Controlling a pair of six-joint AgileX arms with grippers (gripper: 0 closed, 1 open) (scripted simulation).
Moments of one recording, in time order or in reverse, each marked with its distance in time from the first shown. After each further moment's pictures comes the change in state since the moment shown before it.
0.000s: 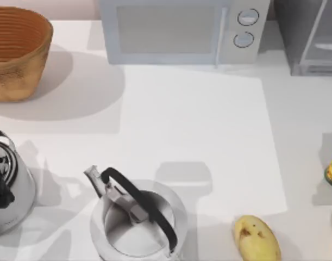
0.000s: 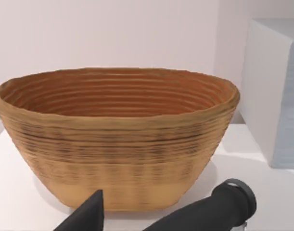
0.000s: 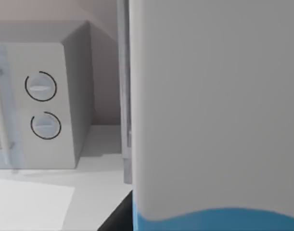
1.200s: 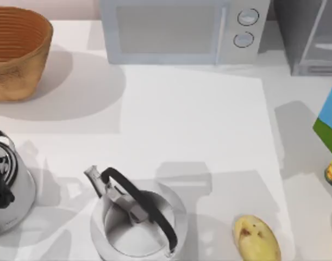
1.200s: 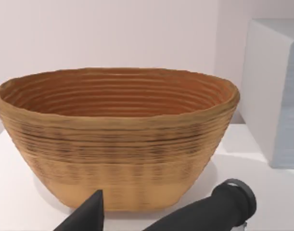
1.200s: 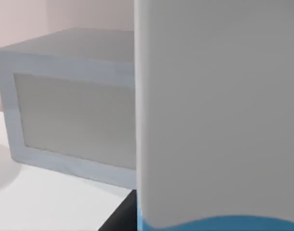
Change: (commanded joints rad) left arm 0.000 0.000 0.000 0.000 0.000 0.000; right arm 0.095 0.867 0.173 0.697 -0.272 0.006
